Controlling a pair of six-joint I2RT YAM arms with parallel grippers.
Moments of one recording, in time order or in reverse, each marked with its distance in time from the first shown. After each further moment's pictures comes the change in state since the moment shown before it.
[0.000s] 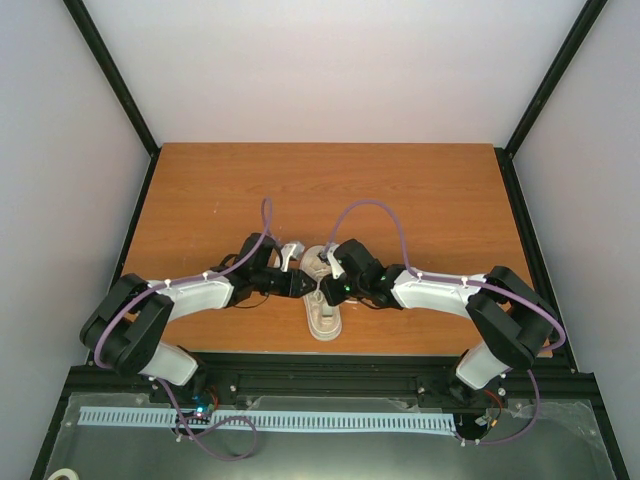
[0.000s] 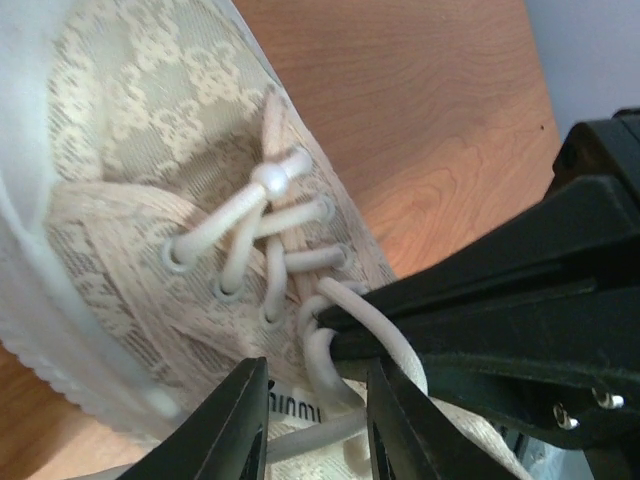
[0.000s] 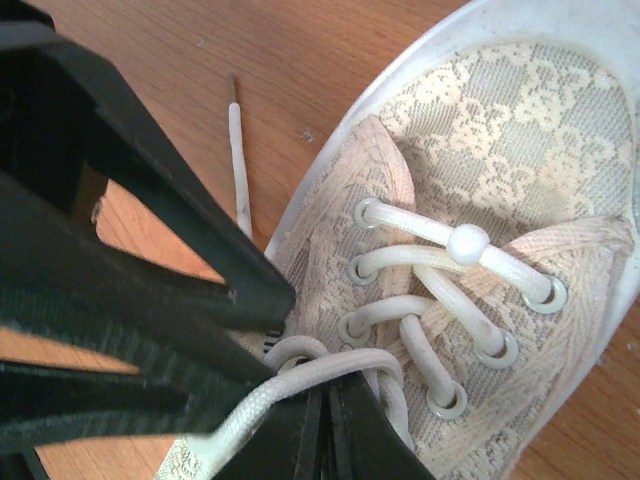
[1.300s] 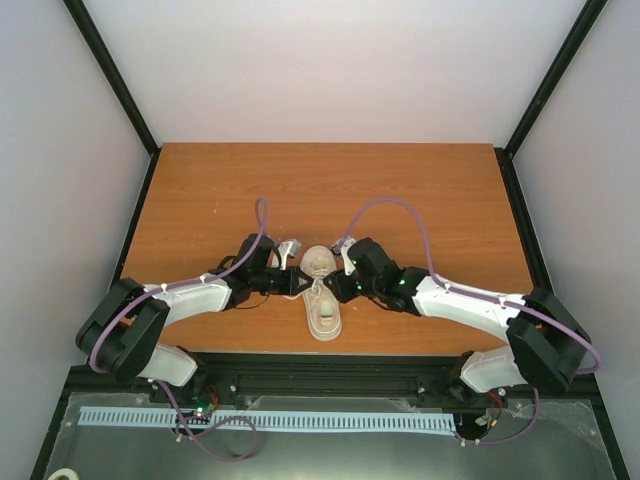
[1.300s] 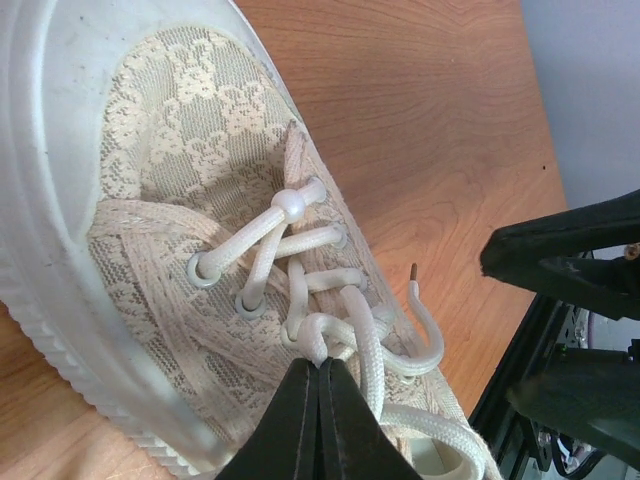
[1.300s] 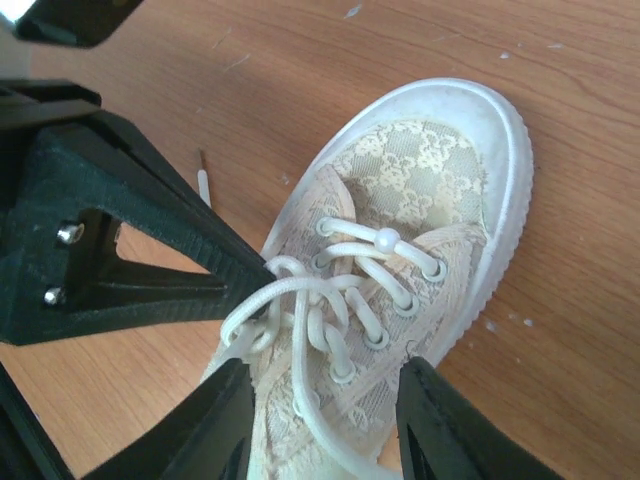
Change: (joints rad) left arm -0.002 -0.032 -0.027 0.041 -0.047 -0.088; right arm 0.000 -0.183 -0.037 -0.074 0.100 0.014
